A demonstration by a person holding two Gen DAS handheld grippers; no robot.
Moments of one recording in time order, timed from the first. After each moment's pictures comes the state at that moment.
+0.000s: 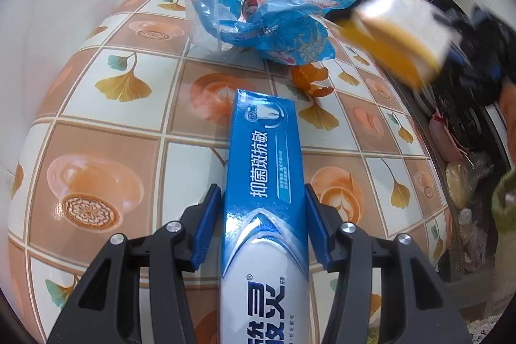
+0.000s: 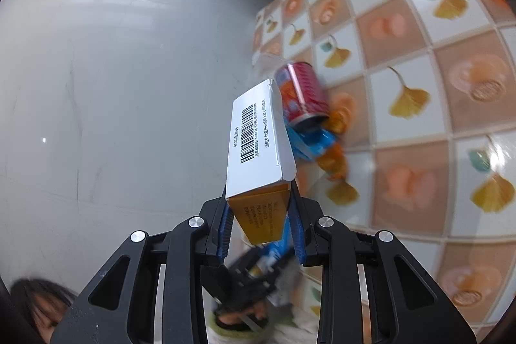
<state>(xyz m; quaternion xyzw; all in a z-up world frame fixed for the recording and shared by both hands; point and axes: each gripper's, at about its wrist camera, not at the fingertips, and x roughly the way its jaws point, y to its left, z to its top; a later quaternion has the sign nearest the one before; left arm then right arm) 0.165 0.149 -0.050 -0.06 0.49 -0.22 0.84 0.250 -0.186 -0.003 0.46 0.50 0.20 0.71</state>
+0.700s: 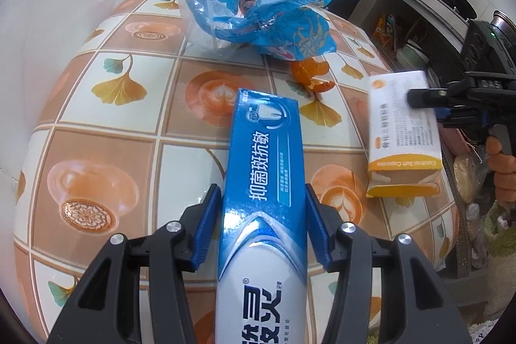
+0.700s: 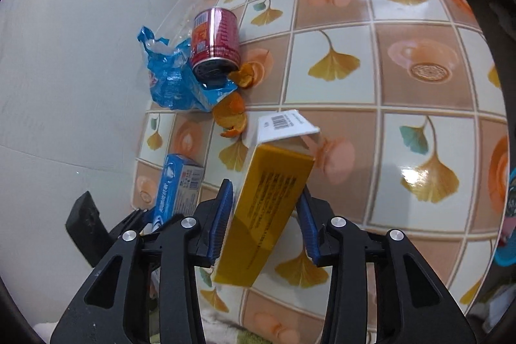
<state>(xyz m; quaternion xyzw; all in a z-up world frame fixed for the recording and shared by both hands) 0.172 0.136 -0.051 -0.04 0.50 -0.21 0.84 0.256 -0.140 -0.049 0.26 0.59 0.11 0.76</state>
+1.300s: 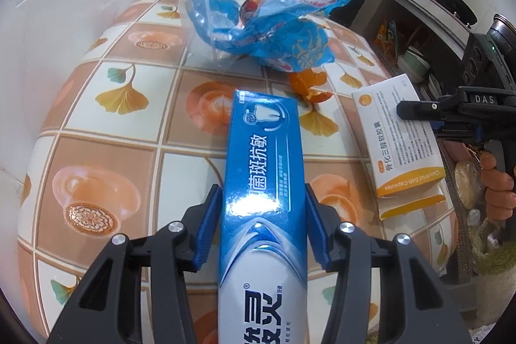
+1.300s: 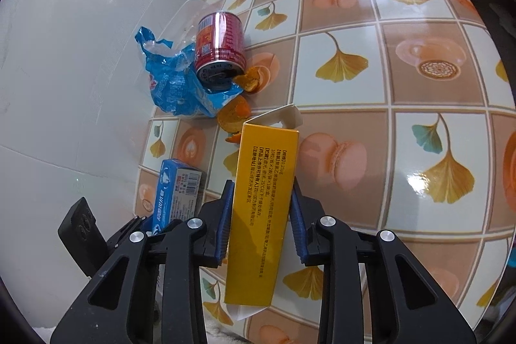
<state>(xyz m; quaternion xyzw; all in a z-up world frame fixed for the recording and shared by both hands) 0.168 0.137 -0.041 -0.04 0.48 -0.20 0.85 0.232 -0.152 -0.045 0.29 0.55 0.11 0.77</state>
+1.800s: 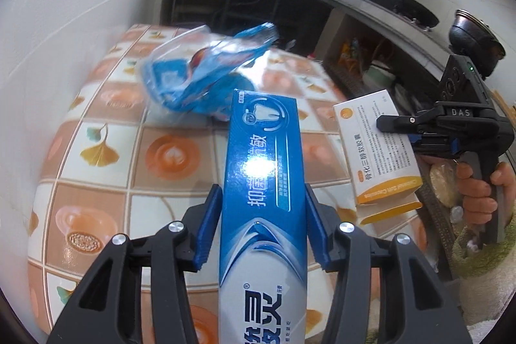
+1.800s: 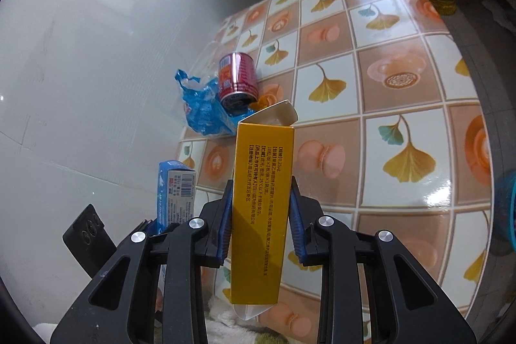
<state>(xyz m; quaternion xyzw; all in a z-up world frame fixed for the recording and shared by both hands) 0.139 0.107 0.017 -0.03 0.41 -0.26 0.87 0.185 -0.189 -0.007 0.34 0.48 0.12 0.80</state>
